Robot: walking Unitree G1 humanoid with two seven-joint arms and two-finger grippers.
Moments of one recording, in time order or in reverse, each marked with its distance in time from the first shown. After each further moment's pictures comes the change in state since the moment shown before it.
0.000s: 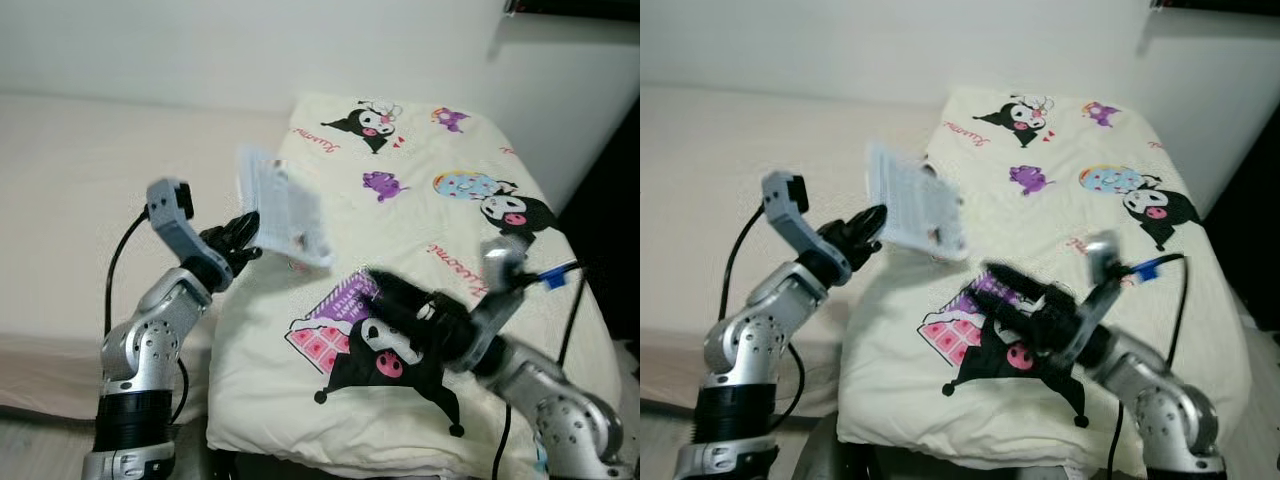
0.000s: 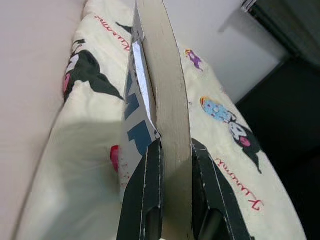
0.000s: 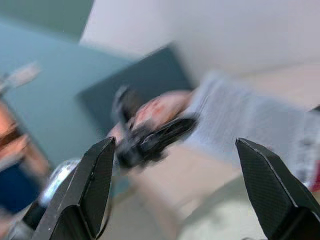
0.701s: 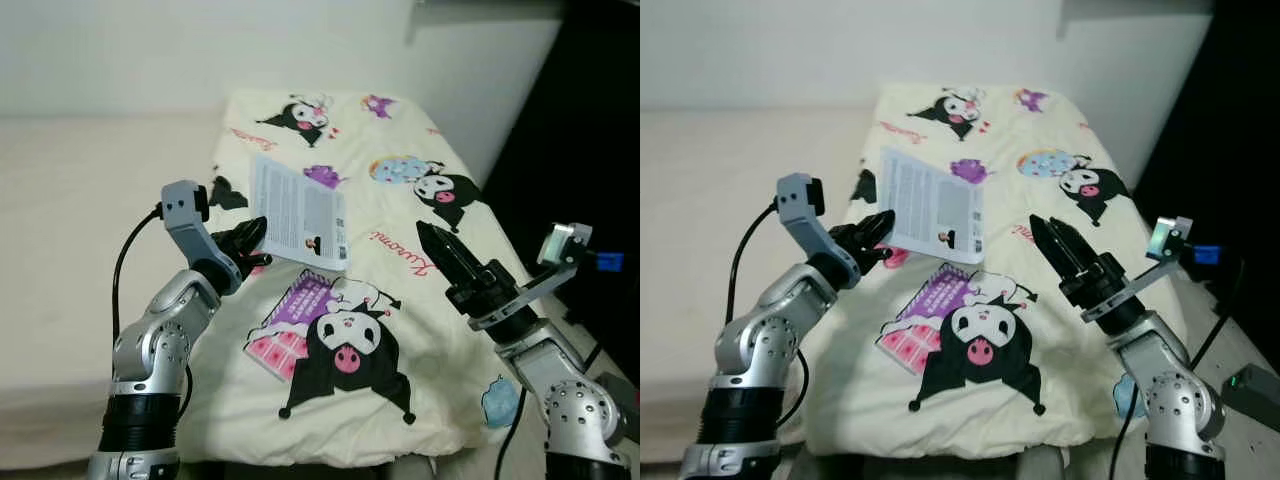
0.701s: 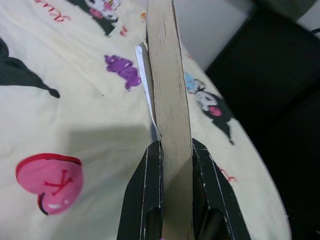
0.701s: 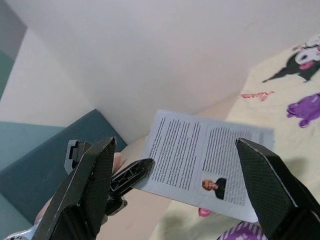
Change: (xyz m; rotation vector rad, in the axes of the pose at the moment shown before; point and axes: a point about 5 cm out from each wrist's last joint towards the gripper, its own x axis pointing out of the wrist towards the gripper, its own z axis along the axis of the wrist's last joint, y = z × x) left arm 0.003 -0.007 -0.007 0.058 -0.006 -0.008; right arm -0.002 -0.019 0.014 0.014 -0.160 -0.183
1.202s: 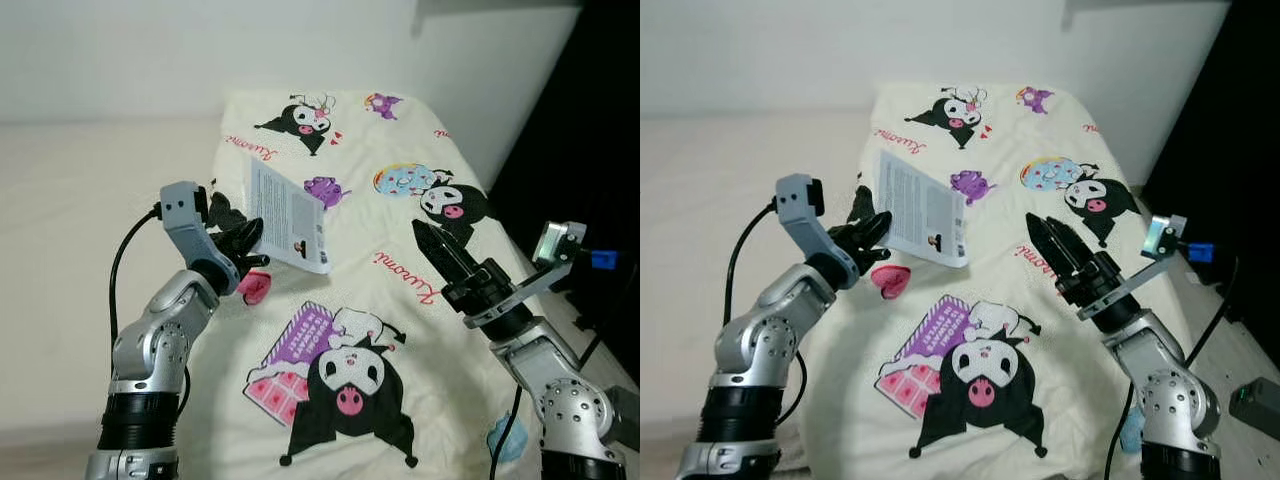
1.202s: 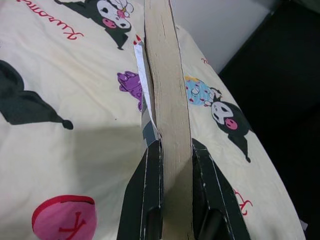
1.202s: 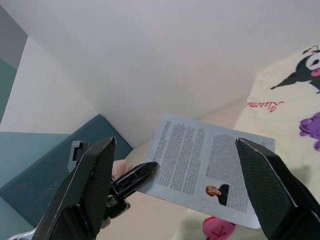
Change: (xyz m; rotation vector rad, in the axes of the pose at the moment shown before) left arm 0.001 0.003 -0.004 0.030 0.022 0.008; right arm 0.005 0.002 -0.005 0.005 0.012 0.013
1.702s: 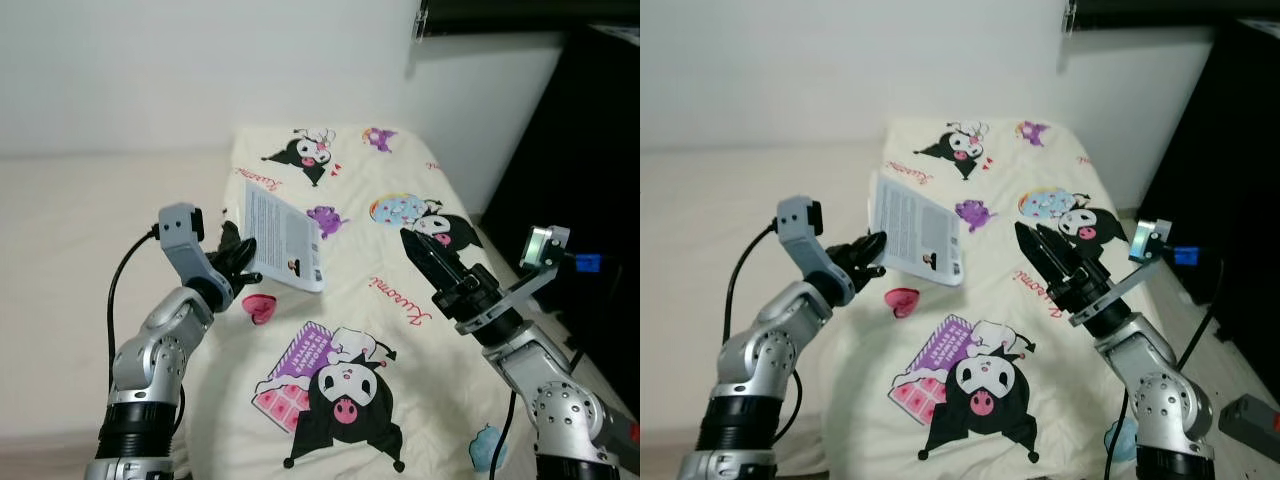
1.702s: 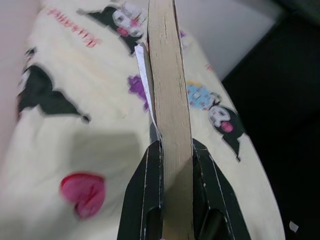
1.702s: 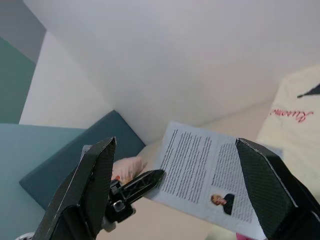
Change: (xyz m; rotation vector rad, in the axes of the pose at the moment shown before) left arm -0.011 0.026 -0.033 -0.038 0.078 0.076; right arm -0.006 -0.007 -0.013 0.010 0.044 -0.029
